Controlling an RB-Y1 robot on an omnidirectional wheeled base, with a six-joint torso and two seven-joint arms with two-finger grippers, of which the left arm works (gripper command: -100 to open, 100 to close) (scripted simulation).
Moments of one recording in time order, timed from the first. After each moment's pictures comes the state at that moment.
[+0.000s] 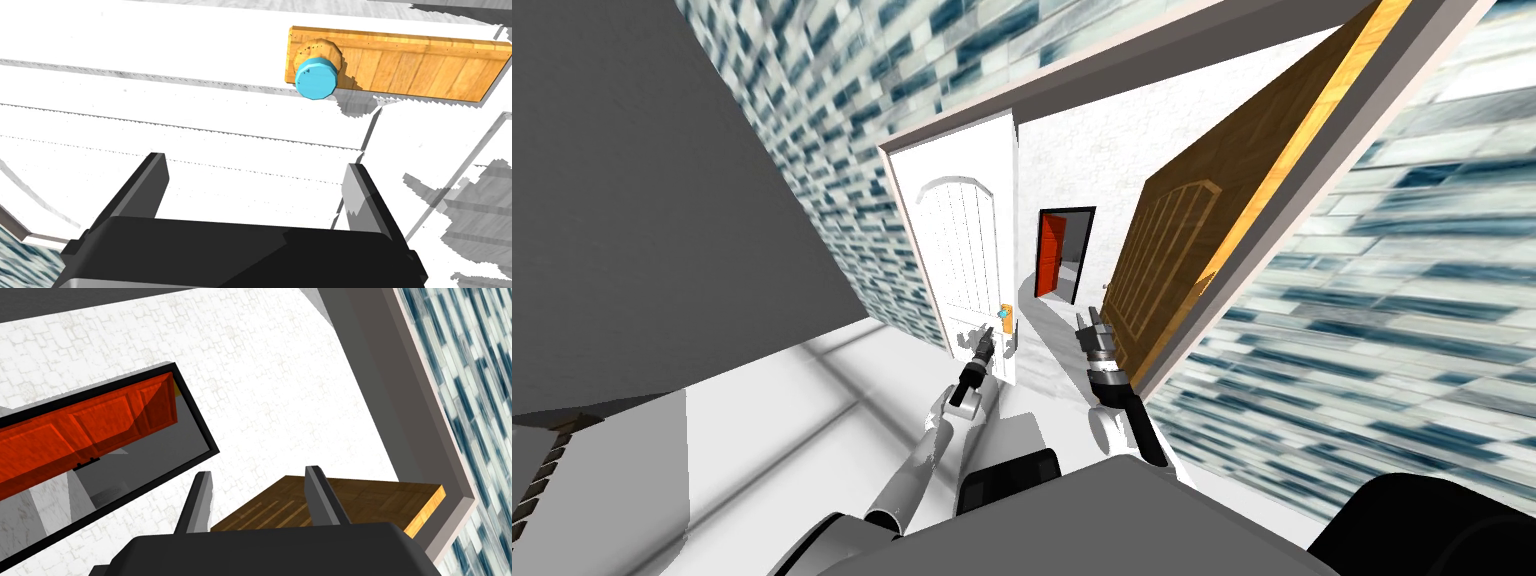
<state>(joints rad) -0.34 0.04 -0.24 -0.90 -0.05 -0.50 0.20</state>
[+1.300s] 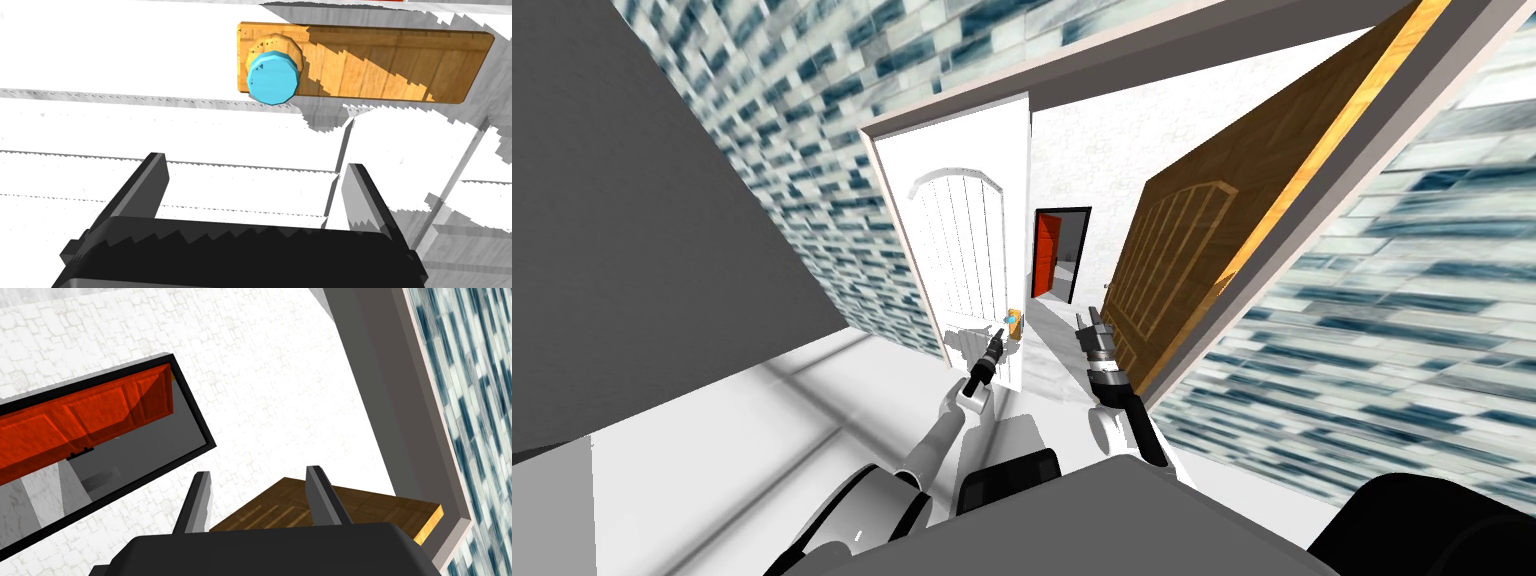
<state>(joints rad) -0.48 0.00 -0.28 -0.68 -0.08 -0.48 0.22</state>
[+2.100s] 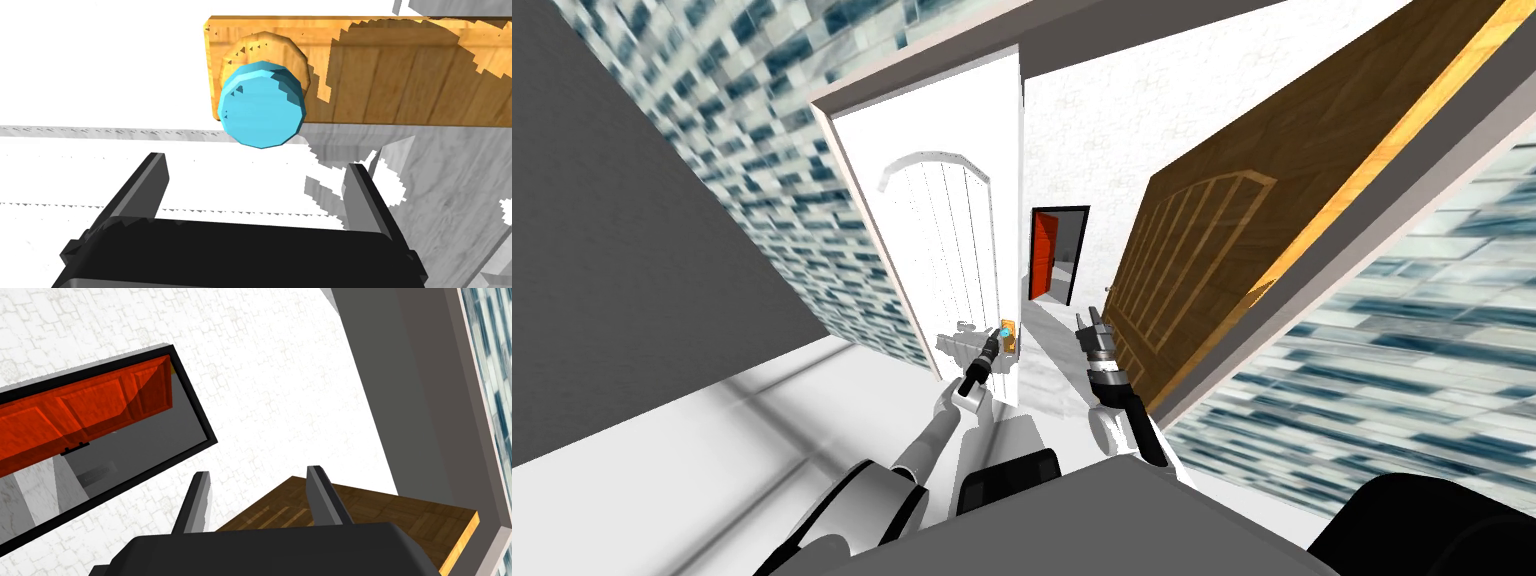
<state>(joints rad) -0.50 0.03 -0.27 -0.64 -0.07 -0.50 0.22</state>
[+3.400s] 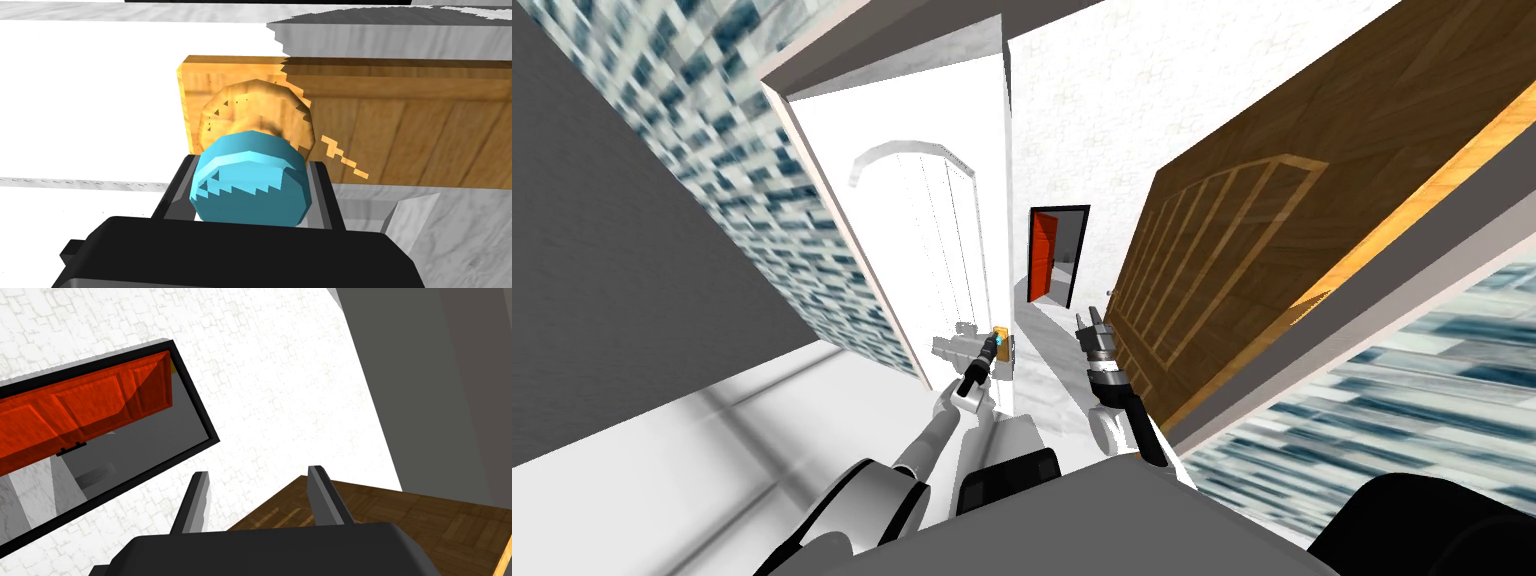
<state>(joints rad) -0.51 0.02 -0.24 -0.61 -0.06 -0.50 0.20</state>
